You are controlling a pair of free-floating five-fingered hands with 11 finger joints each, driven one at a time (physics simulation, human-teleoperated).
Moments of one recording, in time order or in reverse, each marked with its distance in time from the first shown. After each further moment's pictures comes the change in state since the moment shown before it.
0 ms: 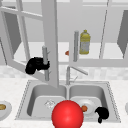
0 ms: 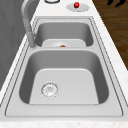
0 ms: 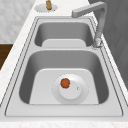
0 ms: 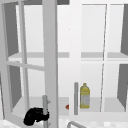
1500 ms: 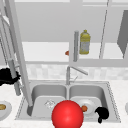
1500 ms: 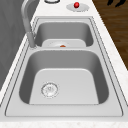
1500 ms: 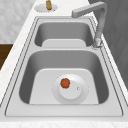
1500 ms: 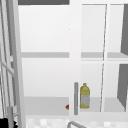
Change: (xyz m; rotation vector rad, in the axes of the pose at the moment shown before) left hand 0.098 0.164 0.025 0.040 -0.033 0.398; right hand 0.000 0.000 0.000 0.000 0.000 0.000
